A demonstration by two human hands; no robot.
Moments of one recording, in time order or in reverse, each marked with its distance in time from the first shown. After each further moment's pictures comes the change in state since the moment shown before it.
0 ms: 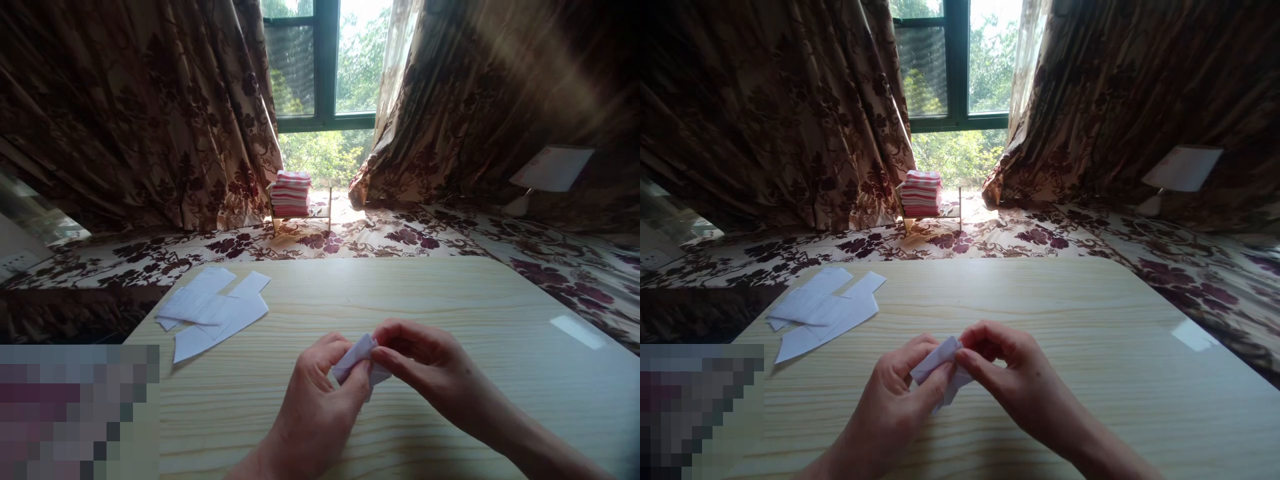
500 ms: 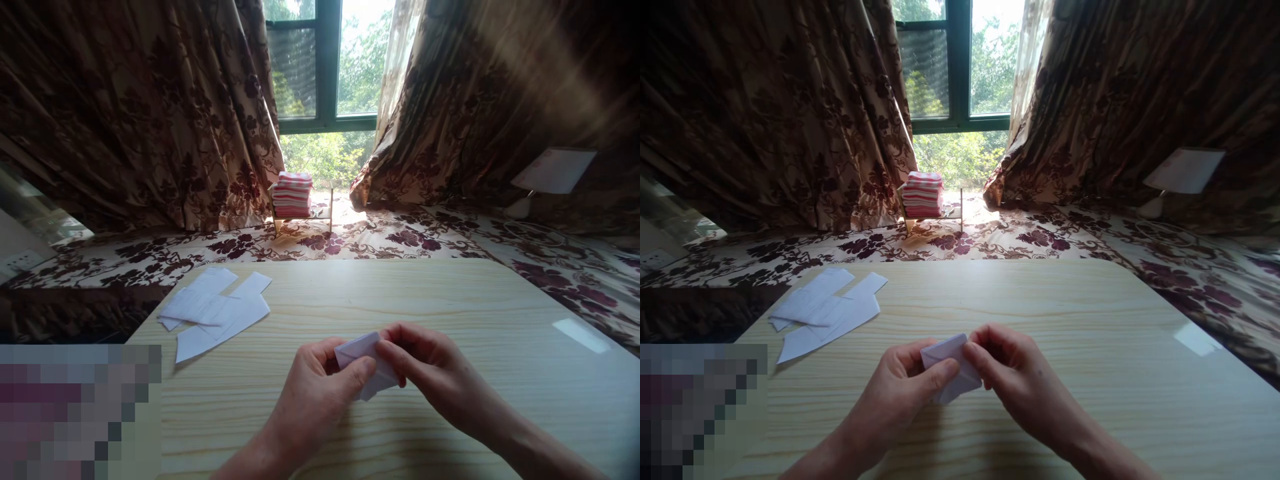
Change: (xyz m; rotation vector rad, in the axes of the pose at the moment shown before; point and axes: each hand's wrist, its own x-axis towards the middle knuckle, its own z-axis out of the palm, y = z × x) left_hand 0.006 -0.003 -0.002 -0.420 -0.092 -0.224; right_hand -0.002 -0.002 0.002 0.098 0.018 0.104
